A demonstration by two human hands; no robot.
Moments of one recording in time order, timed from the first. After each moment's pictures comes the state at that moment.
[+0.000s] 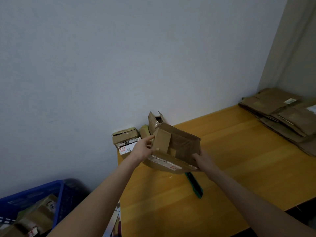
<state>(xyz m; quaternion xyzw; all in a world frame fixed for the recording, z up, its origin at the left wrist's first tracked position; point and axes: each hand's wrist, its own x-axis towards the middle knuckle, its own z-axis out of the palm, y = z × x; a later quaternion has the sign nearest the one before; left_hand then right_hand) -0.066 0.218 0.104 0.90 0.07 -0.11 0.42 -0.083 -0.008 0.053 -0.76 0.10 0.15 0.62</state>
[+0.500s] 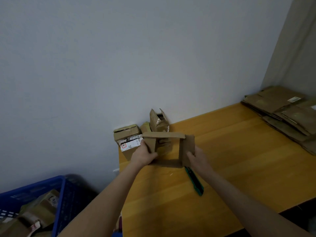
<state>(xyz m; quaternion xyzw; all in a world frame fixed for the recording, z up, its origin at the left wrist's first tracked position) -0.073 0.224 0.070 0.94 0.13 -0.11 0.29 -0.094 0.015 0.056 -0.82 0.02 0.06 0.56</state>
